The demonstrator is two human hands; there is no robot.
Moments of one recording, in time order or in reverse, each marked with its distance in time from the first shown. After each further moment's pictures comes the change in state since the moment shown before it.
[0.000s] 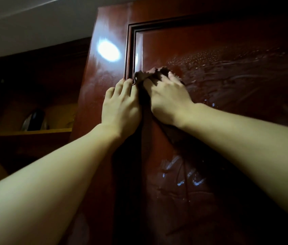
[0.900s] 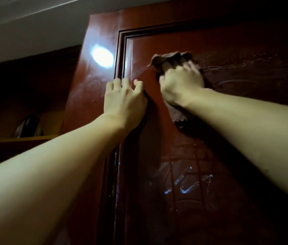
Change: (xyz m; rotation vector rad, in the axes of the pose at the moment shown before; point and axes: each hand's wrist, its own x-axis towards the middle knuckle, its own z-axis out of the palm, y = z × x) left_hand 0.033 0.031 -0.012 0.206 -0.121 -0.033; right_hand 0.019 0.060 -0.013 -0.005 0.016 0.328
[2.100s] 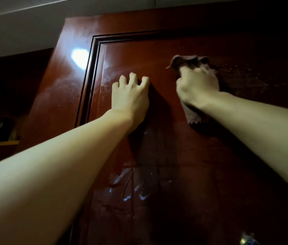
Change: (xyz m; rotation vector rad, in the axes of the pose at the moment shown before) left_hand 0.040 0.078 -0.015 -0.139 -0.040 -0.014; right_hand -0.017 0.099 -0.022 0.044 0.058 0.110
